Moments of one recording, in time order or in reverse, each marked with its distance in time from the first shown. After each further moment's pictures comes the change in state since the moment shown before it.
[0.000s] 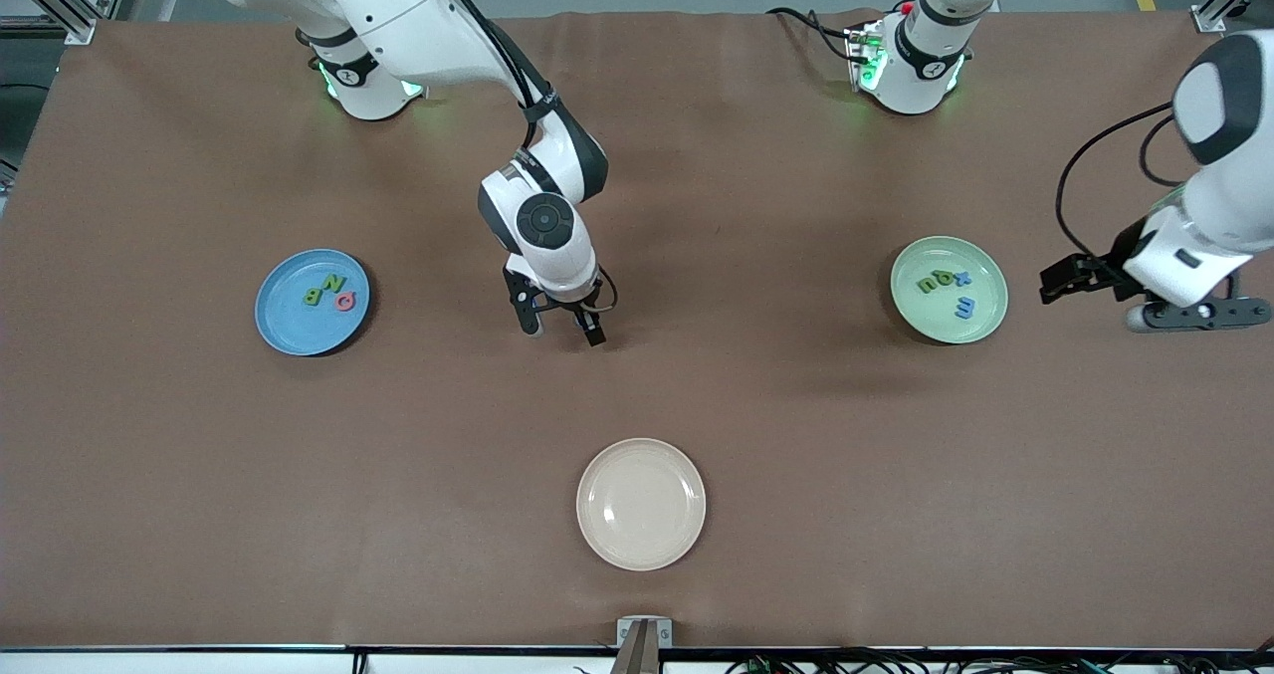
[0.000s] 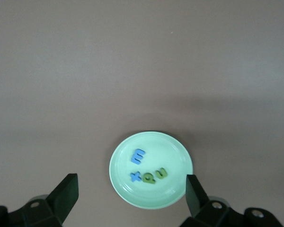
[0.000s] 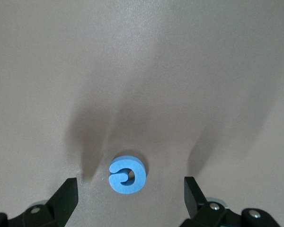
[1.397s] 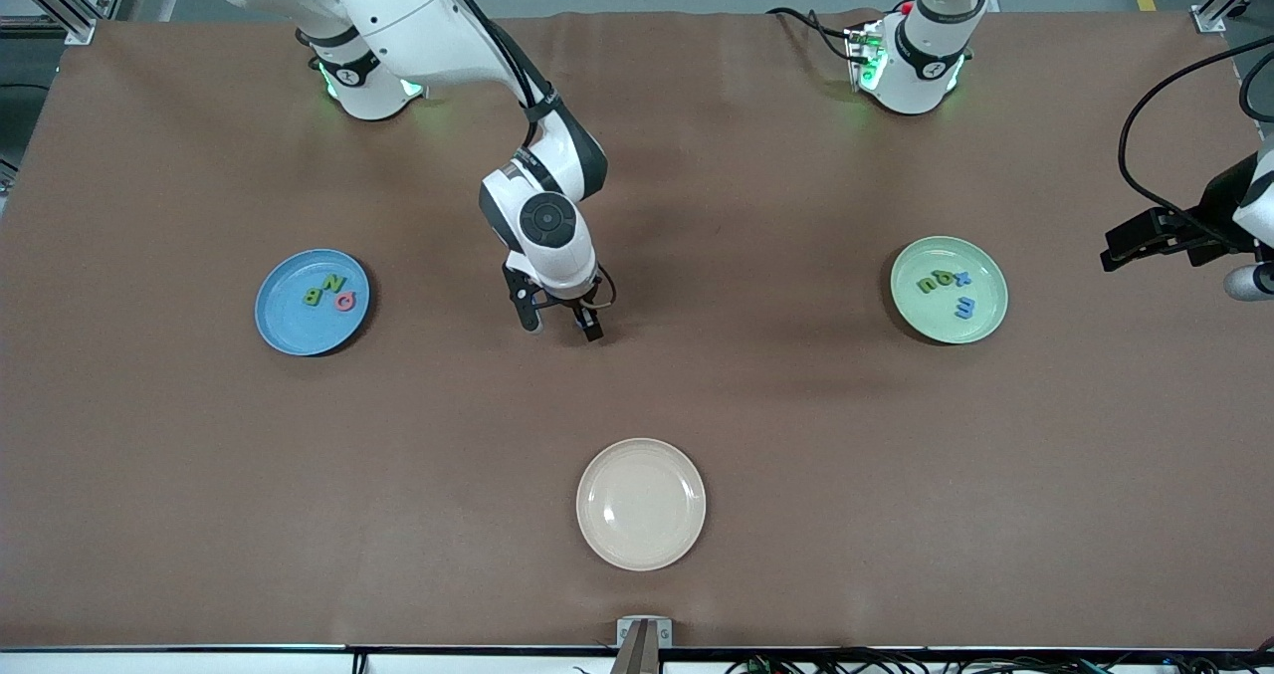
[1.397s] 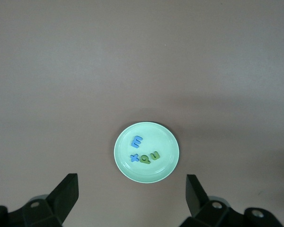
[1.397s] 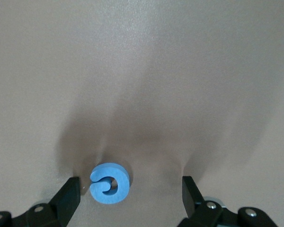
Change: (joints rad) left arm -0.787 -0.008 0.780 0.310 -0.040 -0.286 0.002; right arm 0.013 0.002 -0.005 -0.023 -0.007 0.000 -0.001
